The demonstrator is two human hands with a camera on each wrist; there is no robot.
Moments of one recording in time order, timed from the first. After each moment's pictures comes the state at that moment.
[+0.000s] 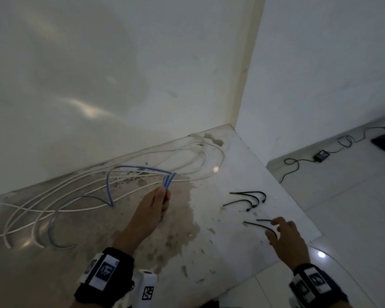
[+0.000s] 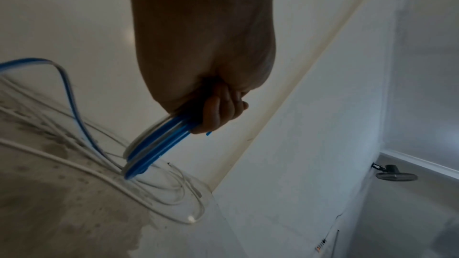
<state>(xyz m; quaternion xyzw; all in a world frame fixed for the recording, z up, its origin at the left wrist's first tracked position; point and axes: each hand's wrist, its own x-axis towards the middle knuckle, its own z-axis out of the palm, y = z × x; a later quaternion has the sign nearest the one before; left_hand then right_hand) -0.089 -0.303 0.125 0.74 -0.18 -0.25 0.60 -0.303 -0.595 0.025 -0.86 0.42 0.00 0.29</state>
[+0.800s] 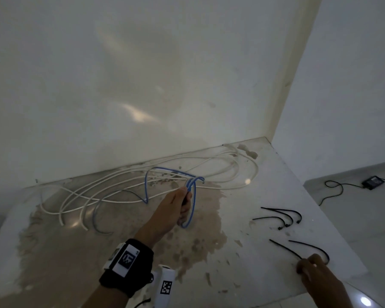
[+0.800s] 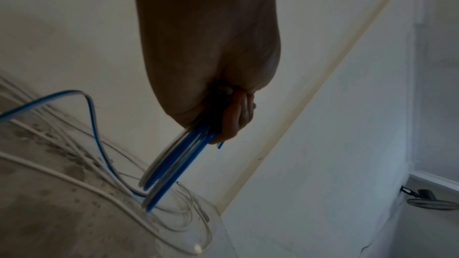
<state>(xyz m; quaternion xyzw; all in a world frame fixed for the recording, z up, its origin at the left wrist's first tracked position) -0.088 -0.278 0.149 0.70 -0.13 -0.29 0.65 -0.336 -0.618 -0.032 -0.95 0.22 0.08 0.20</state>
